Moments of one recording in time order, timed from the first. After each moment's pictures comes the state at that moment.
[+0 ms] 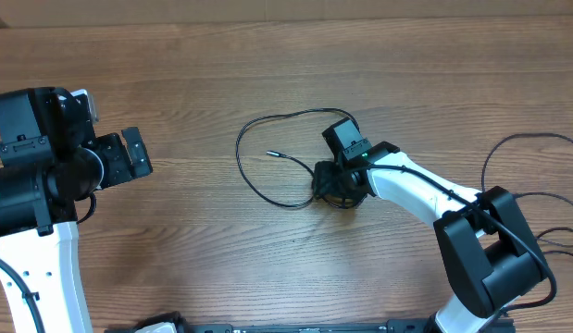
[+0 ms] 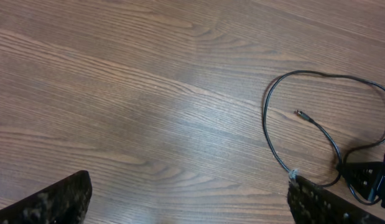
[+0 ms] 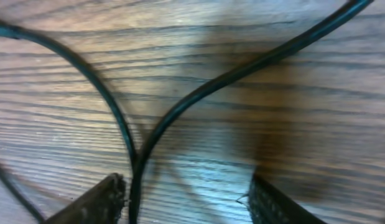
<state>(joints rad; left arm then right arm) 0.23 1.25 1.57 -1.34 0.08 -0.11 0.51 1.83 1.06 -0.54 -0.12 0.60</state>
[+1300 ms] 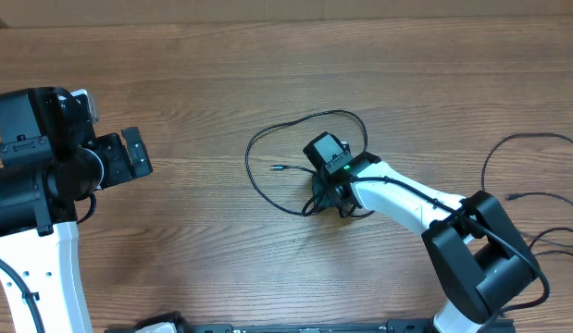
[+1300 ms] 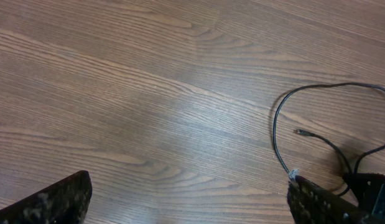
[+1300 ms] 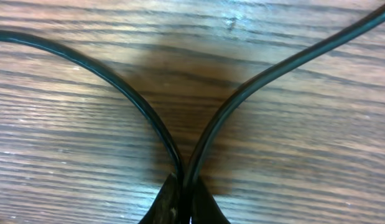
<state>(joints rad) 0.23 1.25 1.57 -1.34 0.08 -0.11 0.62 1.83 1.06 -0.59 0.09 0.54</state>
